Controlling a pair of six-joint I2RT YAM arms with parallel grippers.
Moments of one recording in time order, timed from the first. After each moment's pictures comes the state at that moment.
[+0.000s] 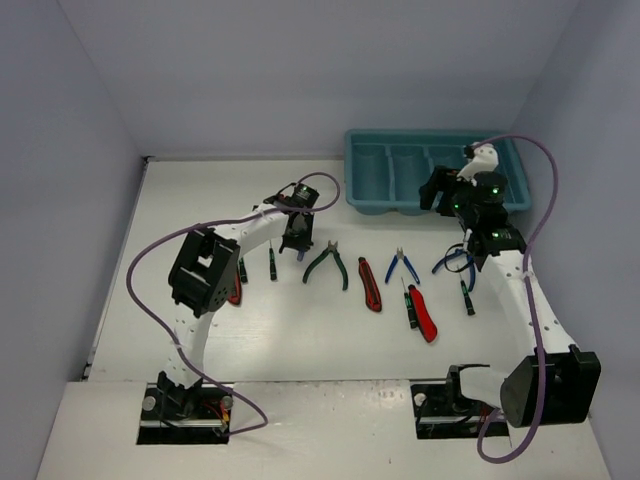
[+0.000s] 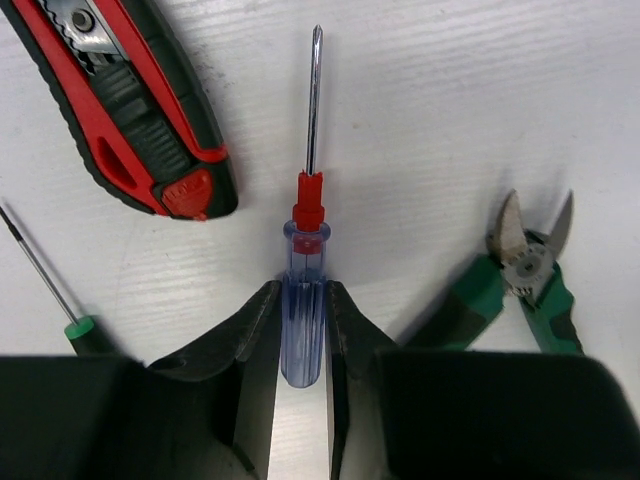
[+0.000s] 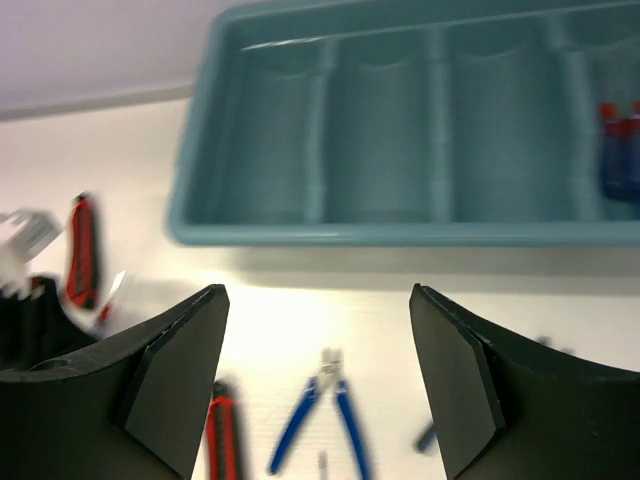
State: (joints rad) left arm -0.57 2.14 1.64 -0.62 -0.08 -0.41; right arm 0.02 1.20 1.02 -0.13 -0.09 0.20
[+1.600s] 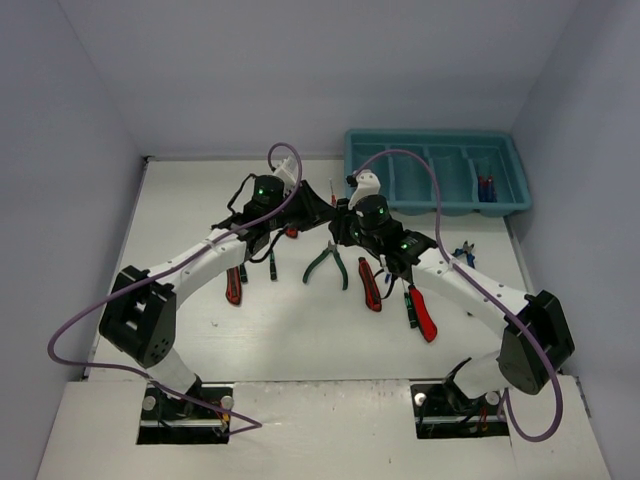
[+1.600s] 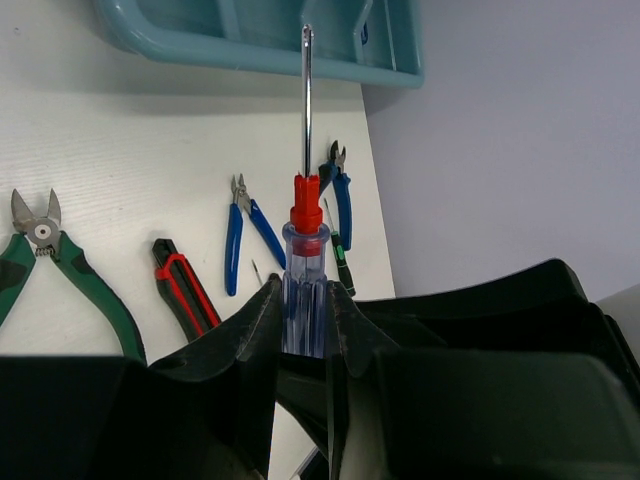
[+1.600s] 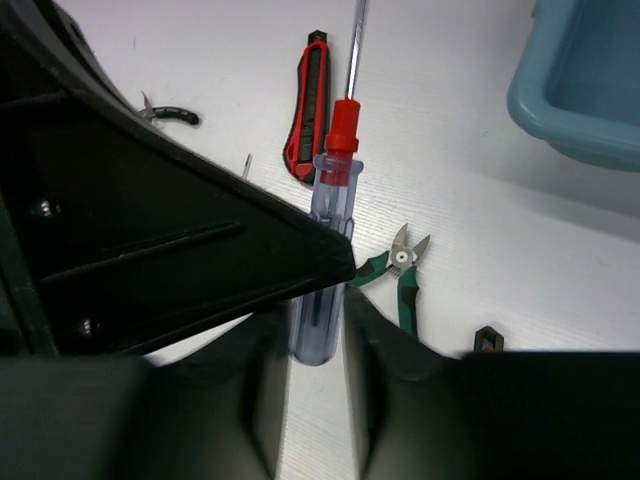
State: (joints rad) left arm -0.56 1.62 1.20 0.08 0.36 -0.96; right arm 0.68 1.43 1.04 -0.07 0.15 0.39
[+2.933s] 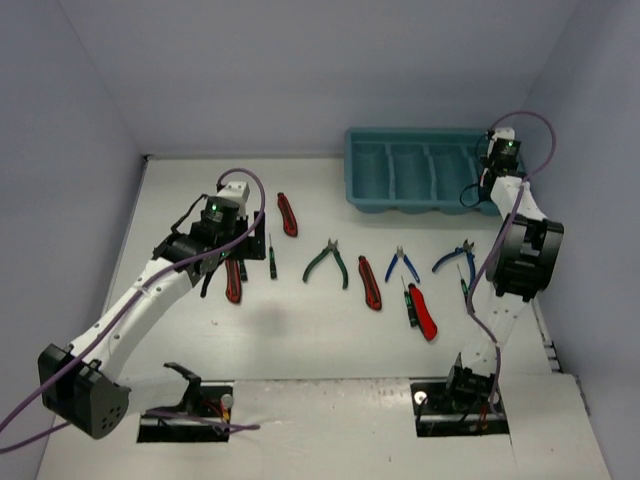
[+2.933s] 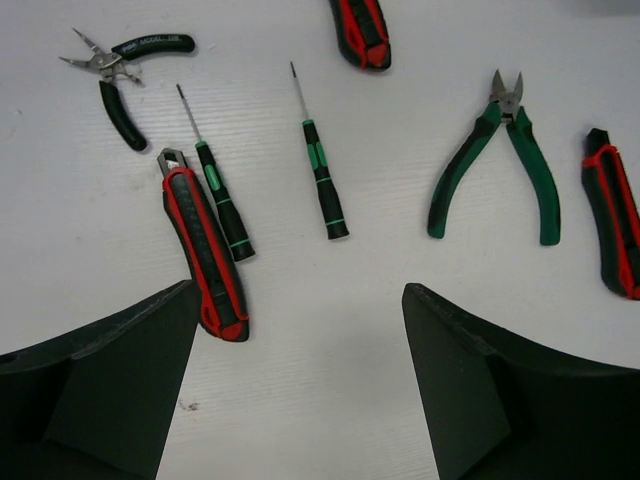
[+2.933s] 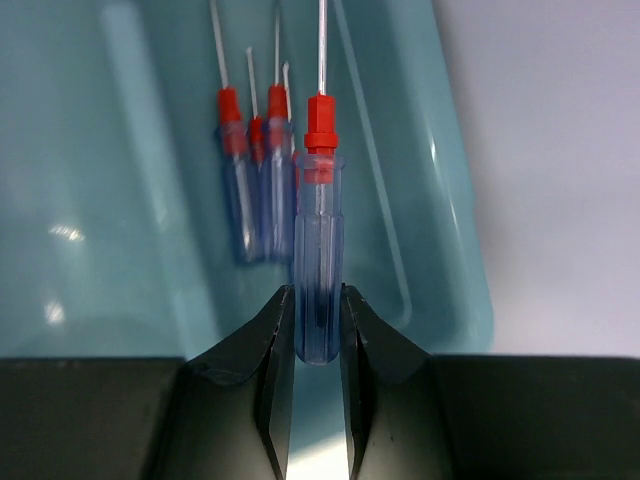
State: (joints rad) left arm -0.47 1.19 1.10 -0.65 -0.15 -0.33; right arm -0.23 2.08 1.65 -0.19 0.25 -0.26
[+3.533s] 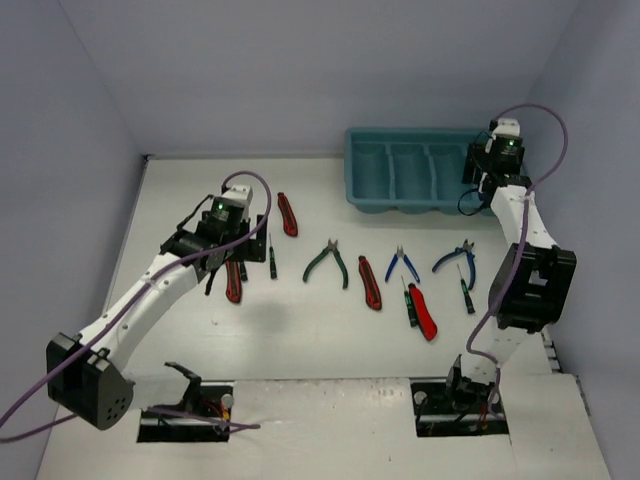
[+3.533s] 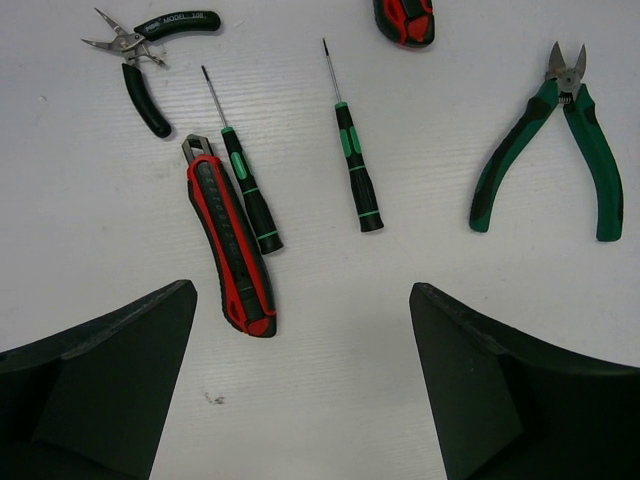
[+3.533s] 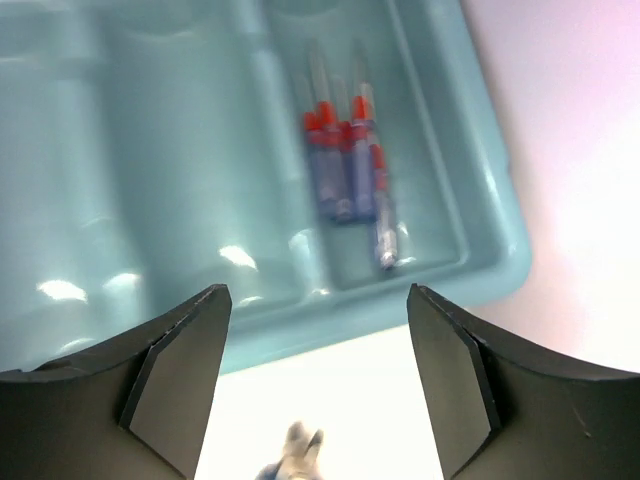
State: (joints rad) left arm -0.47 1.23 1.09 -0.67 -0.19 -0.29; right arm -0.19 1.86 1.50 -0.20 0.15 -0.08
